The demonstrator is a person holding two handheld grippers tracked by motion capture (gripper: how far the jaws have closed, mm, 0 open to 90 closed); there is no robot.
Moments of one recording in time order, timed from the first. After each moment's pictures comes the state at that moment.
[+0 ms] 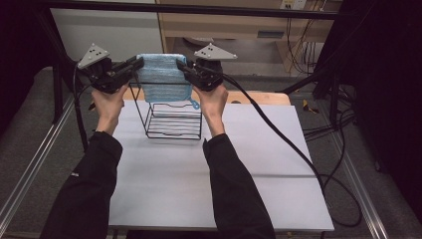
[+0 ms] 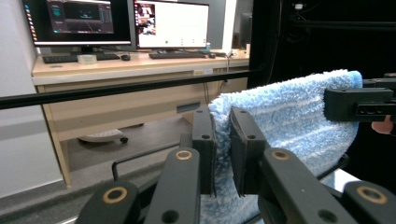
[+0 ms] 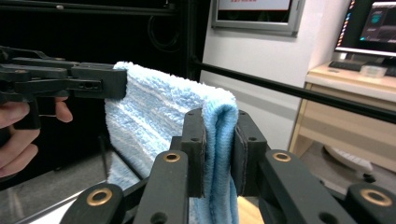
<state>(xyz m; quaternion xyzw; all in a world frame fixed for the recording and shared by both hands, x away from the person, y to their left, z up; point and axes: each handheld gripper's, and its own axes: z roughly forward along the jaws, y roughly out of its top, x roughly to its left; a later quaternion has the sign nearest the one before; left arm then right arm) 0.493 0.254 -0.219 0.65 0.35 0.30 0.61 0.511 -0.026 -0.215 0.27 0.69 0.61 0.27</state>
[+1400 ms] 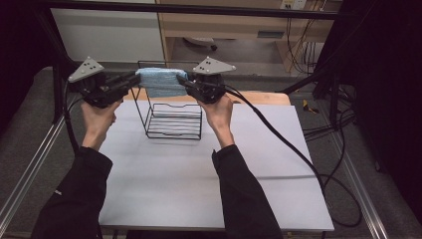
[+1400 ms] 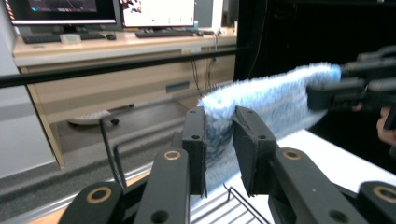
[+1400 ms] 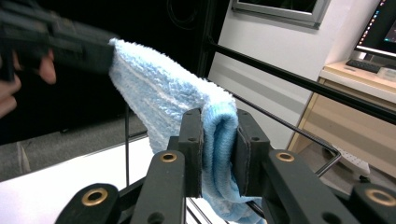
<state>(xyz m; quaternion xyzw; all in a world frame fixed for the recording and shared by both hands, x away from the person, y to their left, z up) 0.458 0.267 -0.215 0.67 0.35 0.28 0.59 0.490 -0.031 -0.230 0.22 0.74 0.58 0.28</state>
